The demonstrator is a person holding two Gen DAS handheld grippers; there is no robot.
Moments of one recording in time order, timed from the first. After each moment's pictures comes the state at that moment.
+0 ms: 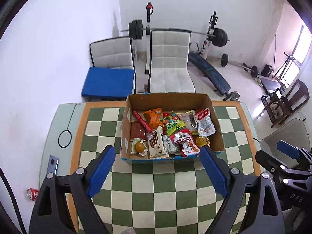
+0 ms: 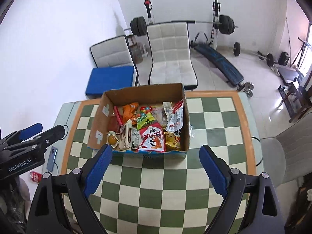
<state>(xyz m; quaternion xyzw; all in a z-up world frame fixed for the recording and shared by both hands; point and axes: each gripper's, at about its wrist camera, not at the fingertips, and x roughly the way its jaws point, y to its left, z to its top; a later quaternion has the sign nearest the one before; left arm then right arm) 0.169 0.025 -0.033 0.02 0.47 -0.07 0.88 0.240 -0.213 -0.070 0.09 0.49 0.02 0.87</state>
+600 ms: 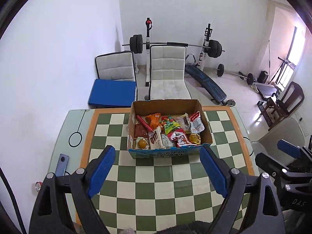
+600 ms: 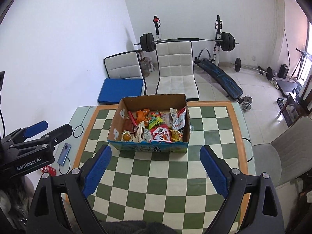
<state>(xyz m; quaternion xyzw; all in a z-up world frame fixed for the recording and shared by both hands) 0.085 0.032 0.019 0.02 0.42 -0.07 0.90 0.131 -0.195 0.006 0.08 0.44 0.04 0.90</state>
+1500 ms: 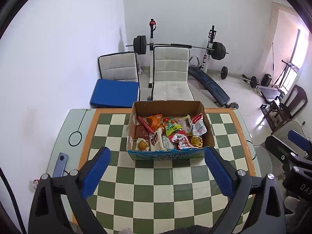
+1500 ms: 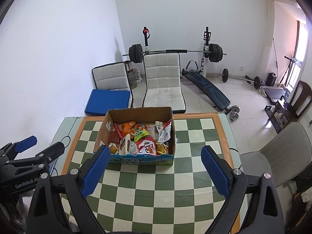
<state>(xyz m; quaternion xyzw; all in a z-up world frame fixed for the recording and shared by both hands) 0.082 0.027 0.005 0.01 0.41 -0.05 0.91 0.134 -0.205 0.014 0.06 0.40 -0.02 0.92</state>
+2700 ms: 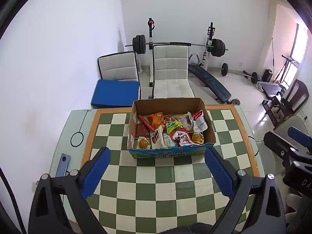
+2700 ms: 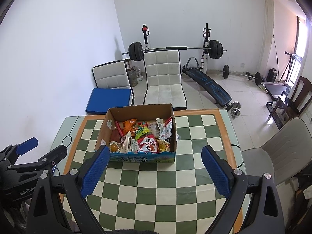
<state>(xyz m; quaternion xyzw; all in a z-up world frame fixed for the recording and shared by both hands) 0.081 0.019 -0.001 0.03 0.42 -0.05 0.91 0.135 -0.205 0.007 0.07 0.40 -0.02 0.91</state>
